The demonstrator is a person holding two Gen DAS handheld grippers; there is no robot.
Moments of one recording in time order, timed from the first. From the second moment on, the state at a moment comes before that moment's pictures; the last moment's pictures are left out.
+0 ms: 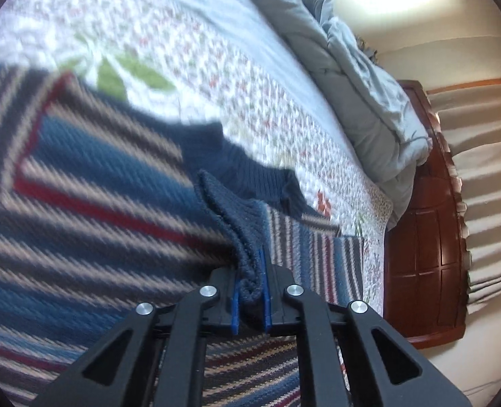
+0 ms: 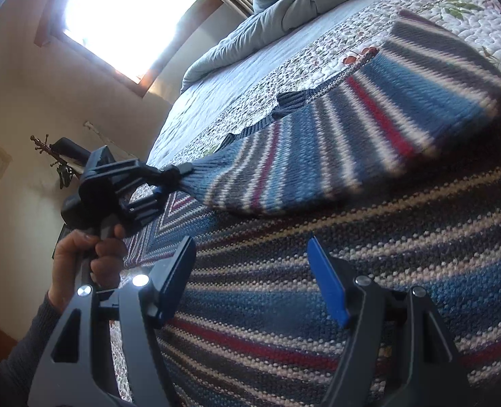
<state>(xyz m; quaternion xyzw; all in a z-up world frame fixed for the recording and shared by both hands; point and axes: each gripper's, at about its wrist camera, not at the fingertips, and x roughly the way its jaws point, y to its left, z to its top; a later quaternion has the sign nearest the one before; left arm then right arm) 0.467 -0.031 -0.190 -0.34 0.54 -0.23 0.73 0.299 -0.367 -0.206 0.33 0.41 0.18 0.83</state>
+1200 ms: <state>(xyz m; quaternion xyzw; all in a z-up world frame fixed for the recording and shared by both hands) 0.455 0.048 -0.207 -0.32 0.54 -0.21 0.75 0.337 -0.516 -0.211 0.41 0.43 0.12 0.79</state>
